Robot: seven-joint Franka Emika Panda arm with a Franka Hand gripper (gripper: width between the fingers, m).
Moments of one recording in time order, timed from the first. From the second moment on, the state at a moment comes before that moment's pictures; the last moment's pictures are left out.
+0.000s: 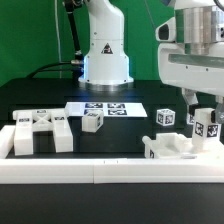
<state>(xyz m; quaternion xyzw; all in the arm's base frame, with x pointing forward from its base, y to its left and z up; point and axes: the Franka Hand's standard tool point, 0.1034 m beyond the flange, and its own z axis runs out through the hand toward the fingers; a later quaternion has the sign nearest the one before) 0.616 0.123 0.082 -0.84 0.54 0.01 0.06</state>
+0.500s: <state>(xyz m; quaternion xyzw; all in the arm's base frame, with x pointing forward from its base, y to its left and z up) 0.613 0.132 0.082 -0.95 0.30 0.00 0.06</state>
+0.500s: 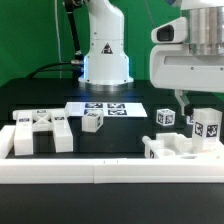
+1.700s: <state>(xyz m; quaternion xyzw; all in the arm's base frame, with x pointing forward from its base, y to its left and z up) 0.615 0.122 0.082 -0.99 -0.10 -0.02 0.02</state>
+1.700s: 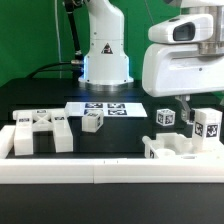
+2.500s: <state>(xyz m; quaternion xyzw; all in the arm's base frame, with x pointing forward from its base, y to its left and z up) 0.614 0.127 0.081 -0.97 0.22 -0.02 0.04</state>
